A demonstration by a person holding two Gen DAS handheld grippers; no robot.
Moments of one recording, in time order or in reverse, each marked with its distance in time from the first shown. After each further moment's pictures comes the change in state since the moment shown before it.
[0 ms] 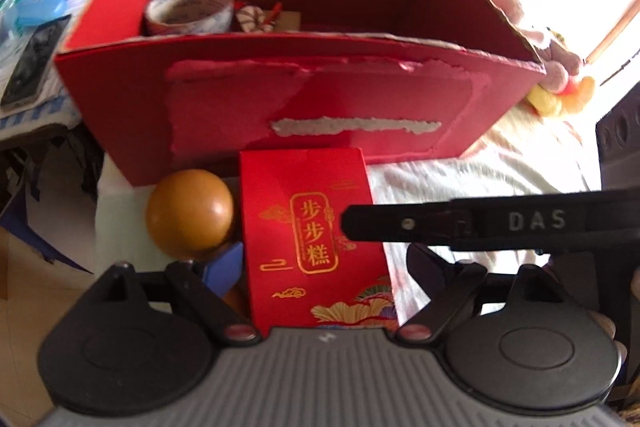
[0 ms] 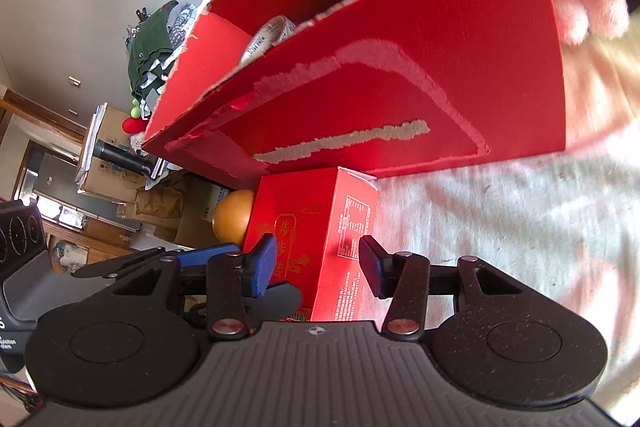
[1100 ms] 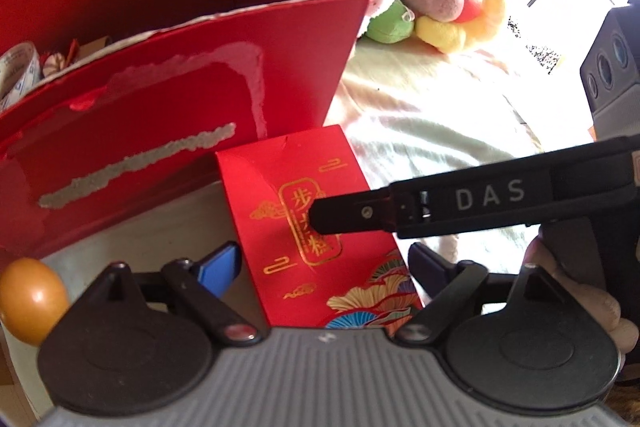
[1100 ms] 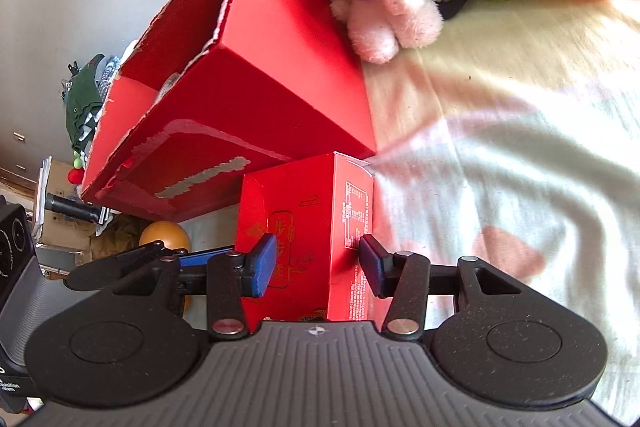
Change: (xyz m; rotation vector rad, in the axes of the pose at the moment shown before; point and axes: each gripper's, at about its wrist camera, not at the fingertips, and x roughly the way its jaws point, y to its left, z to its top) left arm 0.040 -0.102 0.011 0.257 0.076 -0.124; right arm -0.066 -0.058 -0.002 0.124 -0.075 -0.184
